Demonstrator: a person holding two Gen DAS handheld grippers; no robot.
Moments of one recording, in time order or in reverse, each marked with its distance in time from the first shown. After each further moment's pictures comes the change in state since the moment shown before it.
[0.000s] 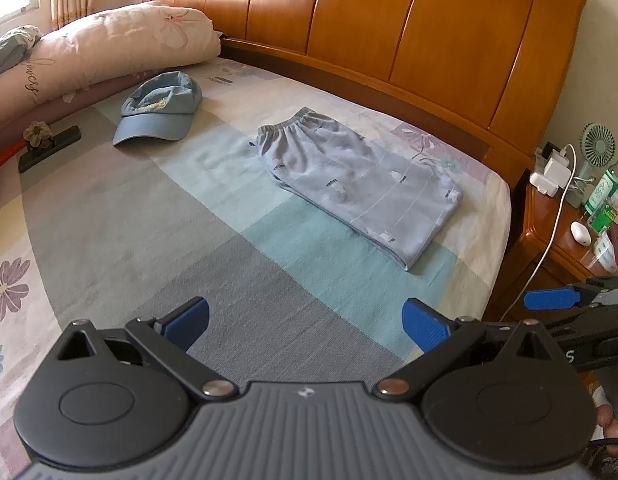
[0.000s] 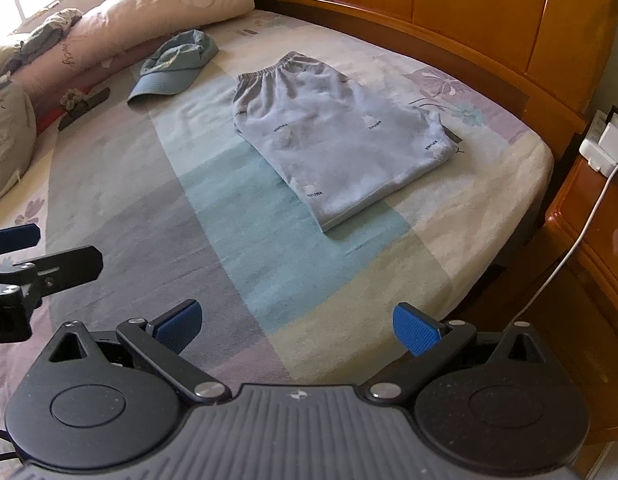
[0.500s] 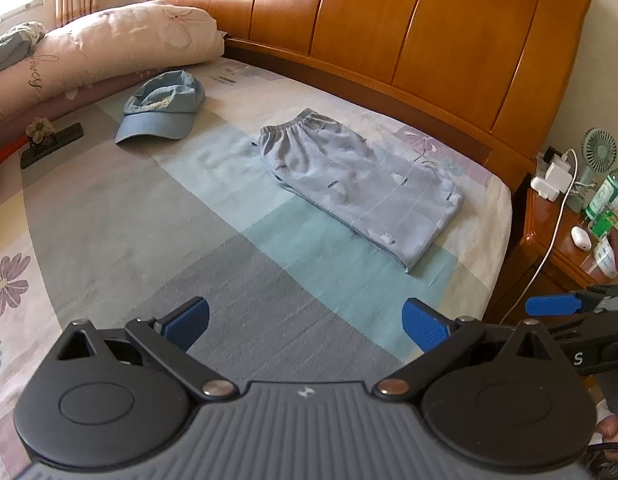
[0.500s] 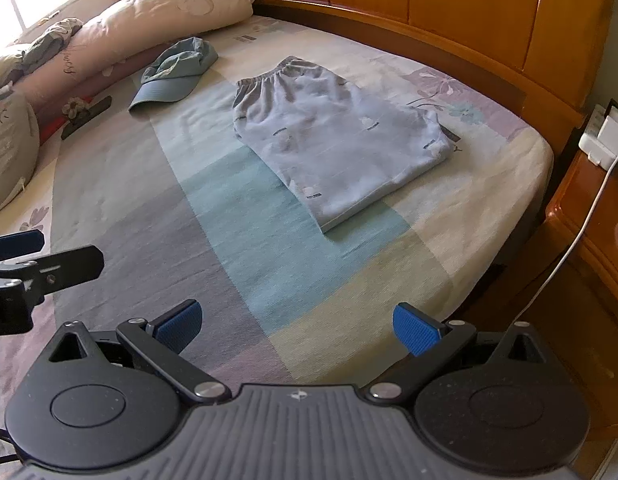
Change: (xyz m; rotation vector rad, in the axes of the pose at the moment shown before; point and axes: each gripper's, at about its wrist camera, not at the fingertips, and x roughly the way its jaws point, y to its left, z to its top) left arm -0.001 0.000 -0.001 -0.010 -0.003 0.002; right arm -0.003 -0.007 -0.002 0.025 -0.017 0.032
